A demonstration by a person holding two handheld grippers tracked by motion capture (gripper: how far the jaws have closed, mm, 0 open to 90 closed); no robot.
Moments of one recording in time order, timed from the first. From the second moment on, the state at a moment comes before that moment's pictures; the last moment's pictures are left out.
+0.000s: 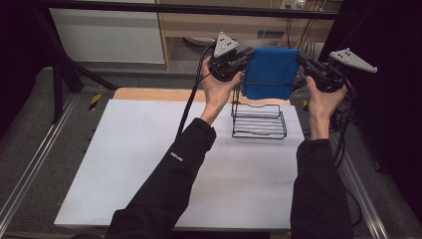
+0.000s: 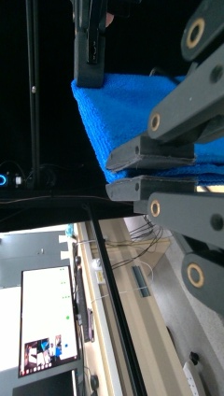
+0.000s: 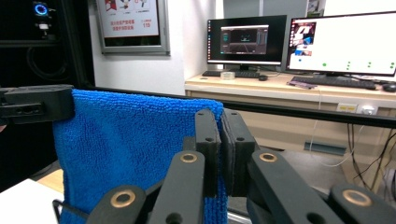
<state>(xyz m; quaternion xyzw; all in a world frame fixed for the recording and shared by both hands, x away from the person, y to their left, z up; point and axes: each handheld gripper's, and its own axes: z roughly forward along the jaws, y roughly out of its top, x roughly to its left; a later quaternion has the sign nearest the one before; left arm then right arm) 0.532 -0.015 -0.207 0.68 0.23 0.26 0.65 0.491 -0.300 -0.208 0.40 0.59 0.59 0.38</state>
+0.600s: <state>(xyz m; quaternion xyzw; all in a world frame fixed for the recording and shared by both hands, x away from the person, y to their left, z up) 0.512 -0.011 -0.221 0.71 0.22 0.24 0.63 0.467 -0.307 -0.220 0.40 0.61 0.59 0.35</state>
